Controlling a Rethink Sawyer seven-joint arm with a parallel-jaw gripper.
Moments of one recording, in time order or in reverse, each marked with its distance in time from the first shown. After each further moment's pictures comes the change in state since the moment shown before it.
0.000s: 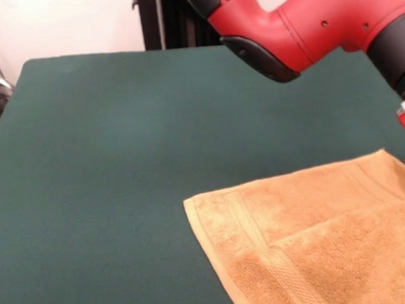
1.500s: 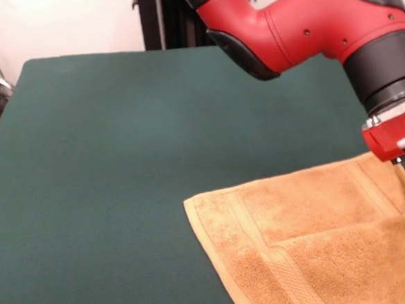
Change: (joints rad) arm 0.065 -0.032 -0.147 0.002 0.128 0.019 0.000
